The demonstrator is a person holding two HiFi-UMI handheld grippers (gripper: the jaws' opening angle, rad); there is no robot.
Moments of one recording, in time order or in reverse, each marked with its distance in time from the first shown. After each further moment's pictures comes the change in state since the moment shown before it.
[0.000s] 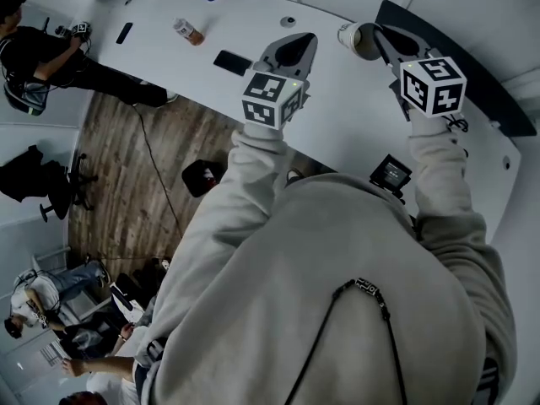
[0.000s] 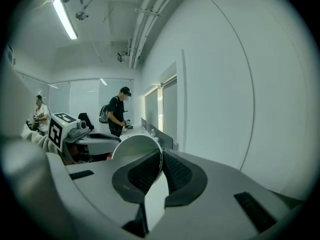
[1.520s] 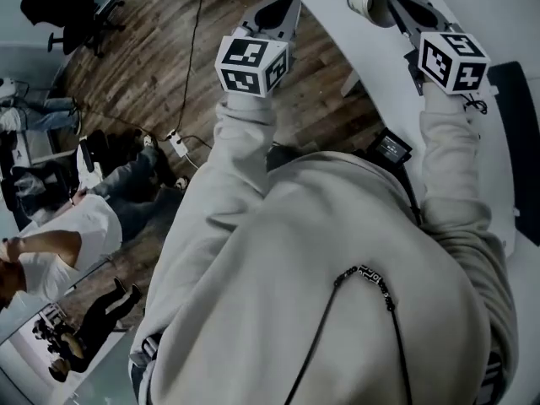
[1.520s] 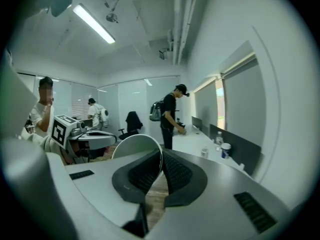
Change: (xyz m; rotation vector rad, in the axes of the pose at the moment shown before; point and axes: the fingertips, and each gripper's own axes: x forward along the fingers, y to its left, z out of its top) left arm -0.381 0.135 0.012 -0.096 0.006 0.645; right arm 0.098 0.339 0.077 -0.124 0.031 0.532
